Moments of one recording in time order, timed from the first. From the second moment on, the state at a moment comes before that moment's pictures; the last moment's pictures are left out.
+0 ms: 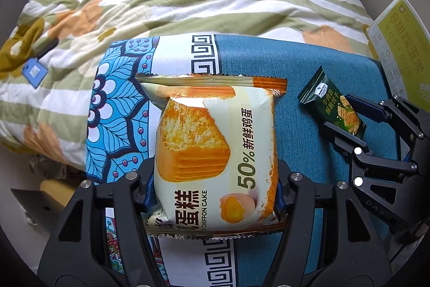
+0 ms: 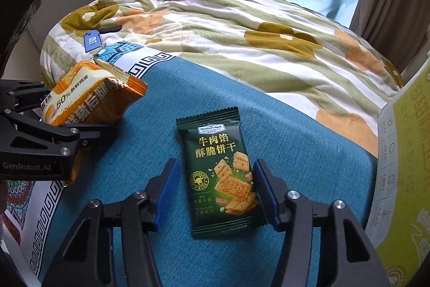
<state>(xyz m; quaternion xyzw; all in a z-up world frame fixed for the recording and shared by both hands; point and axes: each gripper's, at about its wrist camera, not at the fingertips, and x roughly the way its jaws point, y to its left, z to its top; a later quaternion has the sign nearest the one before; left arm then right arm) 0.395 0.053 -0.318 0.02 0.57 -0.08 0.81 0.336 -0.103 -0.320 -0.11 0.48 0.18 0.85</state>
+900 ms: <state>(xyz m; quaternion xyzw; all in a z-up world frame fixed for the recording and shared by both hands) 0.342 0.027 -0.123 0.05 0.45 -0.18 0.87 0.278 -0.117 -0.175 0.00 0.42 0.10 0.90</state>
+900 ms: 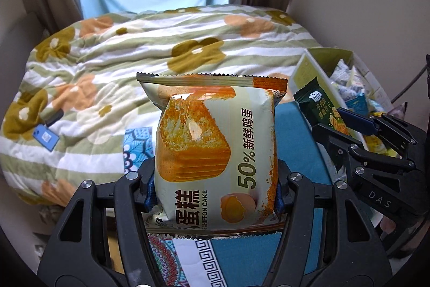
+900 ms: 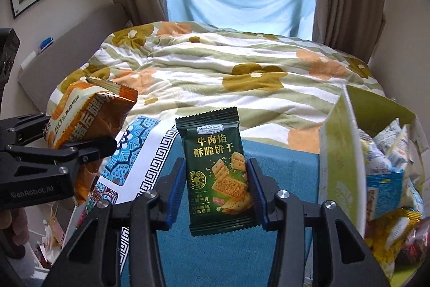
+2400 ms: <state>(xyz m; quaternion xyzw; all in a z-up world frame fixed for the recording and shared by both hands) 0.256 -0.205 -0.117 -0.01 0.45 -0.11 0.89 0.232 -0.400 -0.111 0.07 0.42 0.08 0.90</state>
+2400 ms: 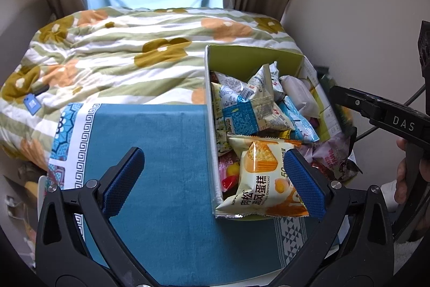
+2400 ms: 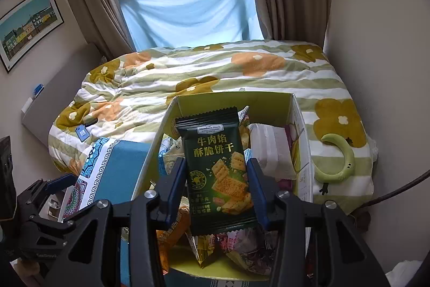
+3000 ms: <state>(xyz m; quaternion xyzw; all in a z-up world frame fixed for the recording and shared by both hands) 0.175 -0.152 -0.068 0.02 0.40 -0.12 0.91 0.164 -0.376 -0.093 0.09 0.39 0.05 0.91</state>
